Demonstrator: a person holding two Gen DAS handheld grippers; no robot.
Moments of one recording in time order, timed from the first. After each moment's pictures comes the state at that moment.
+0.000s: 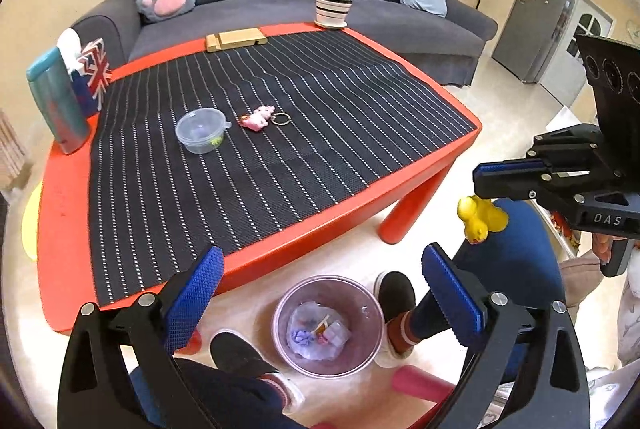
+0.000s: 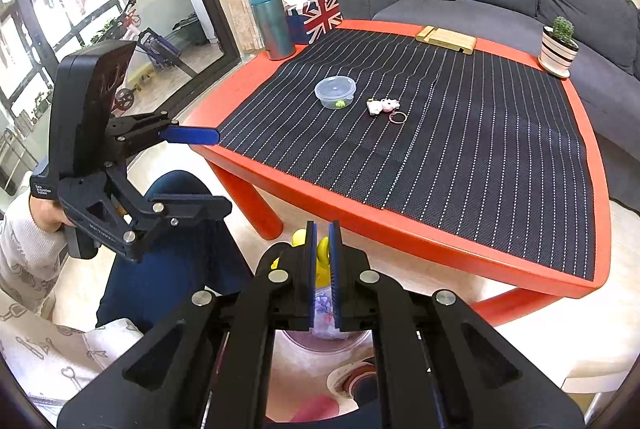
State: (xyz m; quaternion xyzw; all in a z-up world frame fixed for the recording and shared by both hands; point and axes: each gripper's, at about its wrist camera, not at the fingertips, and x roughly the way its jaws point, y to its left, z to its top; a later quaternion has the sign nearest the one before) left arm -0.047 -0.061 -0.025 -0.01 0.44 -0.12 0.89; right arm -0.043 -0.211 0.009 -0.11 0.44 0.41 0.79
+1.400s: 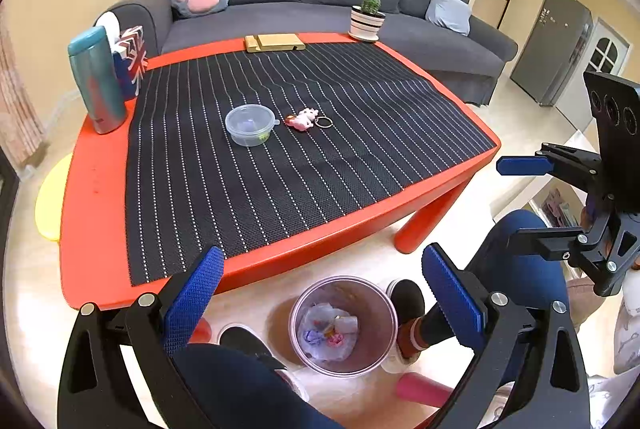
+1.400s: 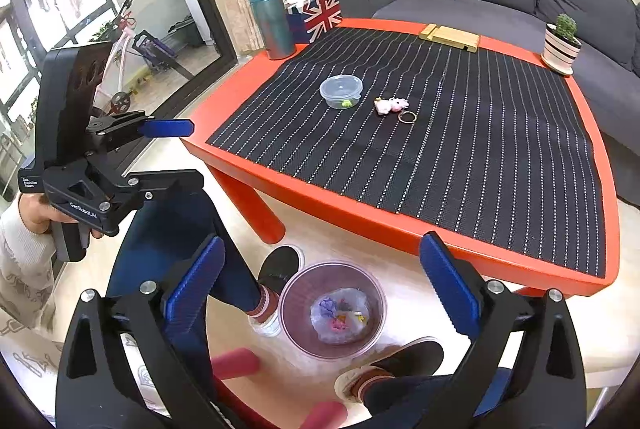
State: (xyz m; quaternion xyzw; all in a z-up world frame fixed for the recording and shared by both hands) left arm -0.061 -0.023 -0.019 -0.04 0.43 -0.09 0.90; right arm -0.045 -0.193 0.002 -0.10 0.44 0.40 0.80
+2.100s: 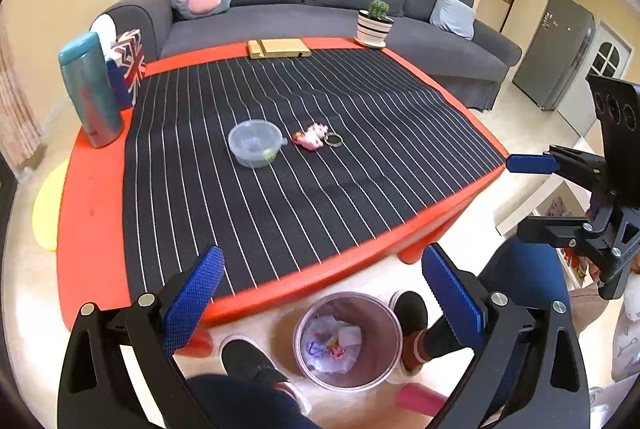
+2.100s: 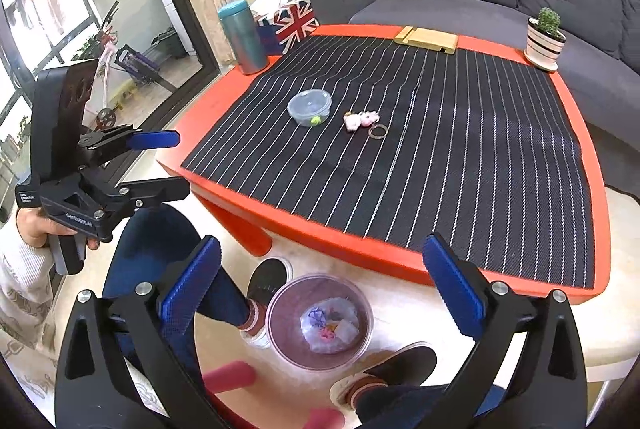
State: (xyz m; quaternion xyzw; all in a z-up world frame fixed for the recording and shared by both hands) left arm -0.025 -0.013 -0.018 -0.04 0.43 -0.09 0.90; right arm -0.010 -0.197 0.008 -0.08 0.44 0.37 0.81
